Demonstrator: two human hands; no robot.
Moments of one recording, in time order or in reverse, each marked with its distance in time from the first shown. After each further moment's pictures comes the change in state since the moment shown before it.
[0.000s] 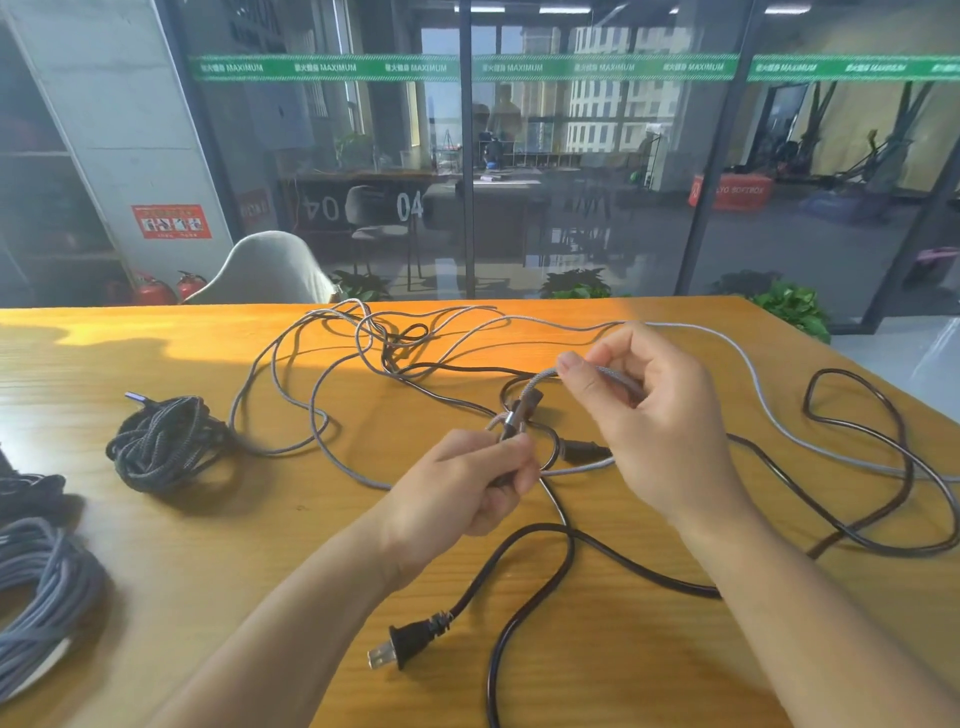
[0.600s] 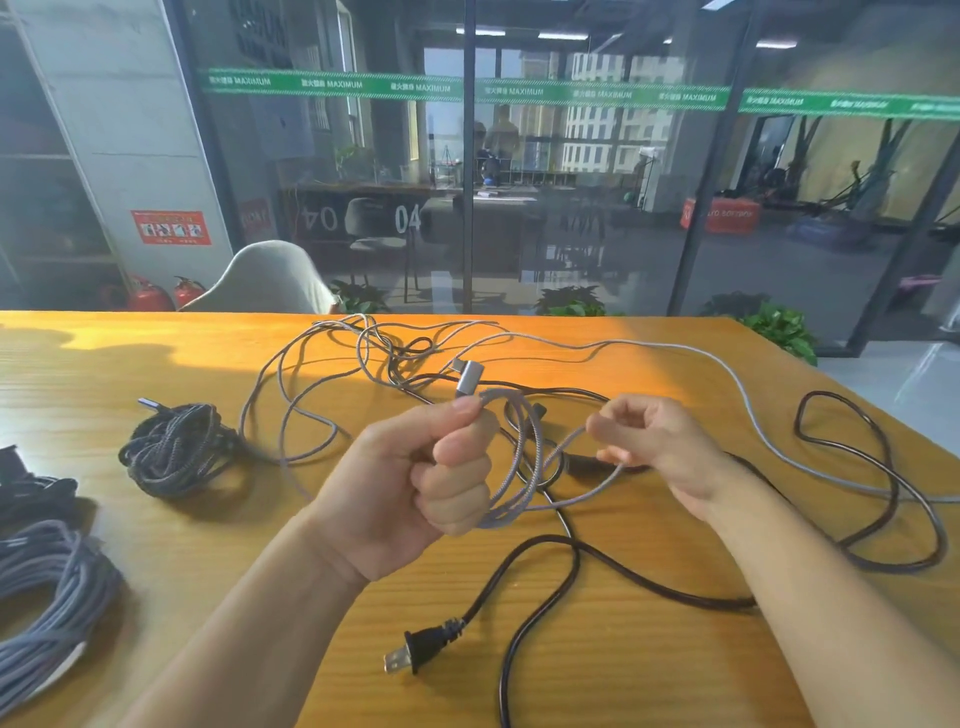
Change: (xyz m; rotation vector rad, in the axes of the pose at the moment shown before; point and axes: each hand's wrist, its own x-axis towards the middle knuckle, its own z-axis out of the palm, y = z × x) left_hand -0.013 0.011 -0.040 -0.733 -0.484 0.166; right_hand 0.023 0.073 -0.032 0.221 -0.383 0.504
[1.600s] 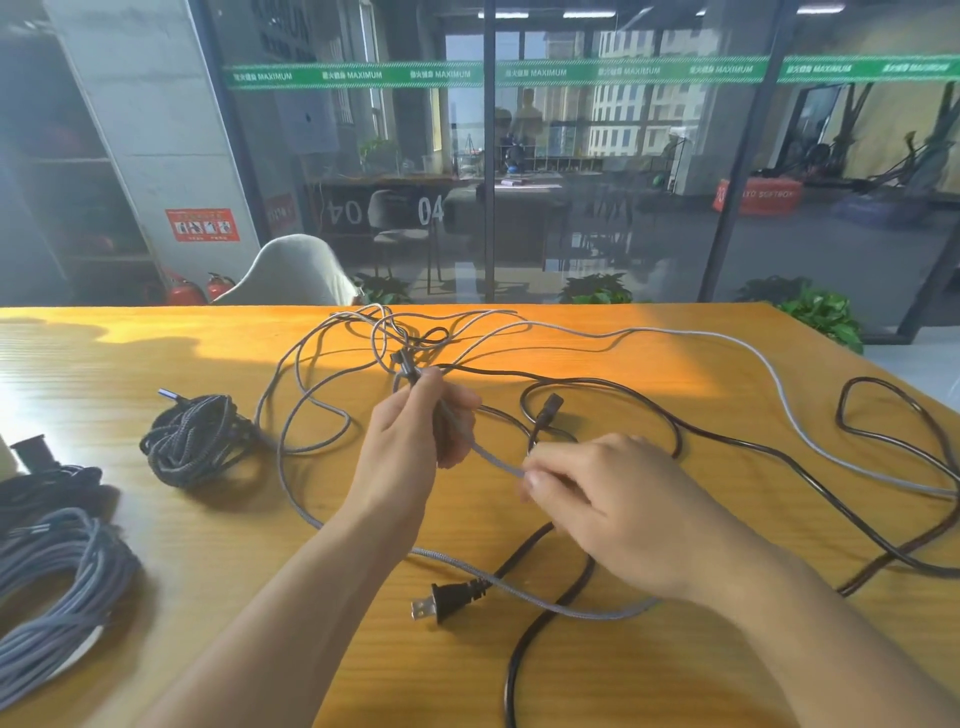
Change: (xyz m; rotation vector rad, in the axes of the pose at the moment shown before) left_hand 0.019 -0.020 -0.005 0.626 1.012 0.294; right_hand -0.057 -0.047 0.071 -0.986 -0.187 -0.317
